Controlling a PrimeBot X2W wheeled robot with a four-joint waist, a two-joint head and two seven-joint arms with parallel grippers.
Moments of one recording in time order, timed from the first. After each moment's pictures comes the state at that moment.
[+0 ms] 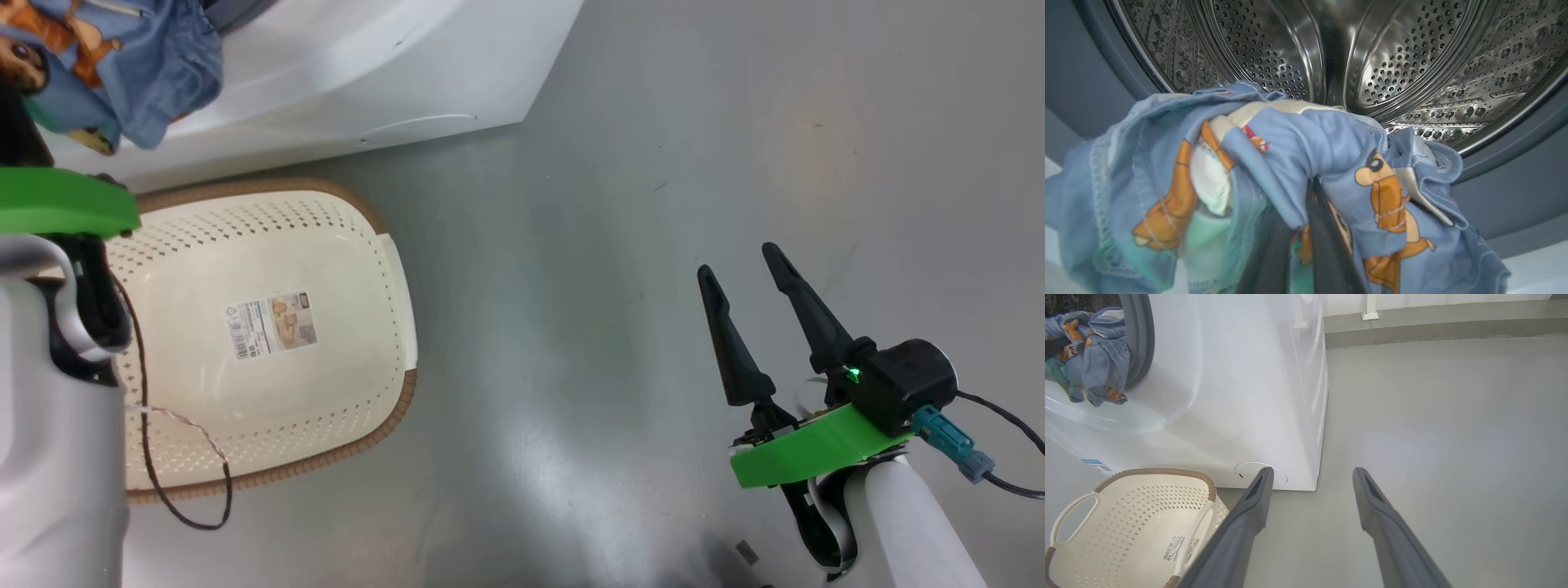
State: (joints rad) left arm -0.76 0.19 -0.03 0.34 -0.43 0.17 -0.17; right arm -0.27 -0.05 0.12 0.08 0.17 0.13 -0.26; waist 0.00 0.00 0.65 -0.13
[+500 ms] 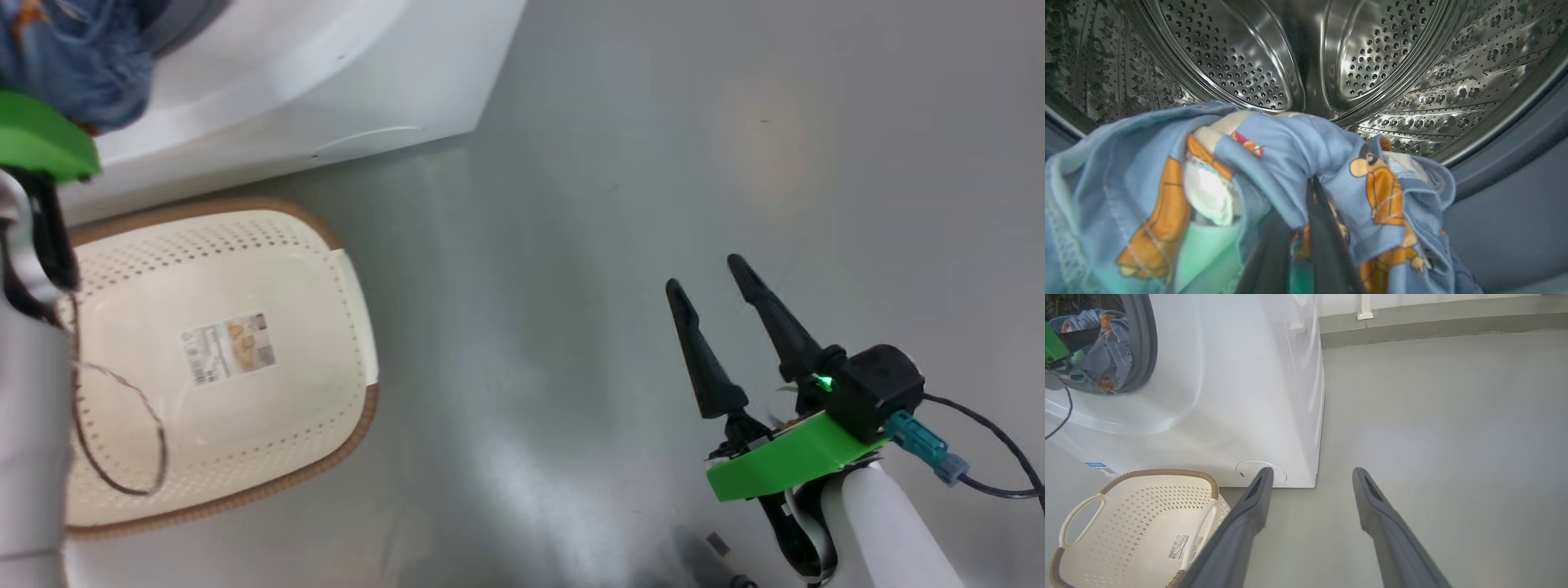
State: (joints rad) left arm -0.91 0.27 -0.10 0.47 -0.35 0.18 -0.09; right arm -0.27 -0.05 0.18 0.09 0.21 0.13 -0.26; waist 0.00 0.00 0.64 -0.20
